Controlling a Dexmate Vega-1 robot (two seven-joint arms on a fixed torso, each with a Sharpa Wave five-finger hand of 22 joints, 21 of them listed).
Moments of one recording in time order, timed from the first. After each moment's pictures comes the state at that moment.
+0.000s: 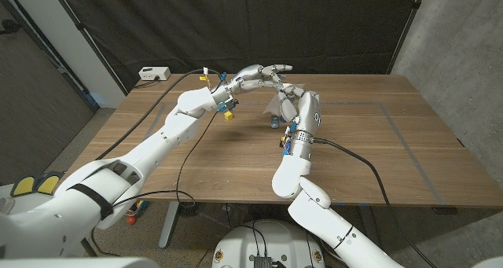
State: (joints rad) left arm 0.45 0.42 0.62 -1.12 -0.50 -0.60 -0.71; left_hand 1.06 0.08 0.47 -0.15 0.20 1.03 0.03 0.47 0.23 0.23 -0.16 0.24 0.23 -0.07 -0.01 0.21 0.21 -0.09 0.10 0.51 0.20; right arm -1.09 -0.22 -0.69 -1.83 -0.54 -0.19 -1.08; right_hand 1.08 0.09 0.17 -0.18 0.25 1.15 -0.09 0.36 0.25 1.17 -0.14 0.60 0.62 0.85 -0.11 0.88 0.91 0.04 0.04 1.22 0.39
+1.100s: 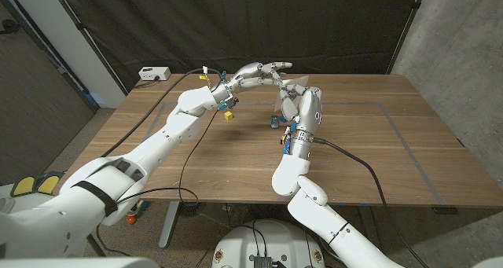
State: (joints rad) left arm 0.44 0.40 0.61 -1.08 -0.53 -0.62 -0.74; left_hand 1.06 0.08 0.47 -0.15 0.20 1.03 0.03 0.47 0.23 0.23 -0.16 0.24 0.23 -0.07 -0.01 0.21 0.21 -0.09 0.10 0.51 0.20; right arm -1.07 -0.19 -0.66 -1.75 -0.62 -0.11 -1.11; right_hand 1.15 0.08 0.21 -0.16 0.24 1.18 -0.05 0.39 0.28 1.19 -0.12 0.66 0.71 0.85 -0.10 0.92 0.98 0.02 0.03 1.31 0.40
